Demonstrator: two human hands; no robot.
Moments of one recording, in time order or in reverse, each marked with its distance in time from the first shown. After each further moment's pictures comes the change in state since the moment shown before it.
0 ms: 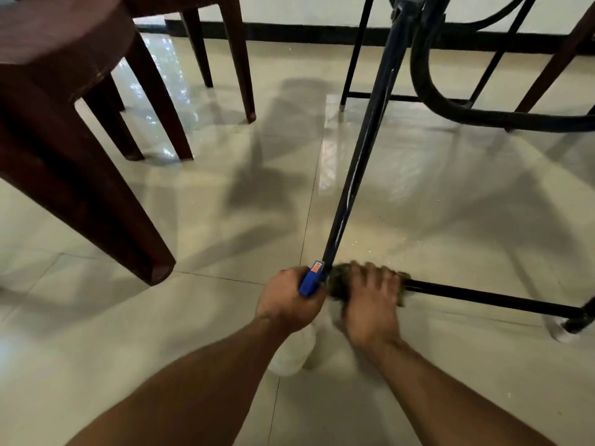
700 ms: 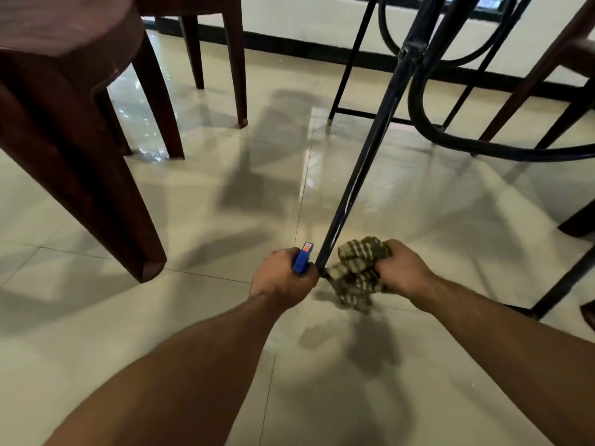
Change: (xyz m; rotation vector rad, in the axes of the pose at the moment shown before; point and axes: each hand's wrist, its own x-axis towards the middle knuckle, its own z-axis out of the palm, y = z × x) left_hand 0.006 0.011 -0.030 -0.027 0.063 0.049; right_hand 0.016 0.016 -0.129 0.611 -0.196 0.286
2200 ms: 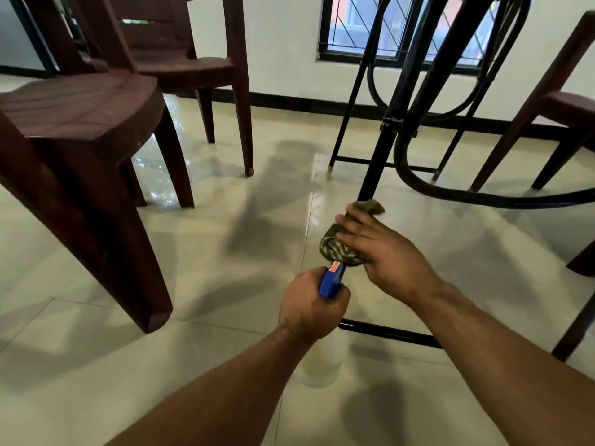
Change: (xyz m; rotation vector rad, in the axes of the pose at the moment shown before) left_hand 0.010 0.060 -0.006 -0.155 0.152 0.185; right_hand 0.025 -0.059 -0.040 -0.538 0.364 -1.072
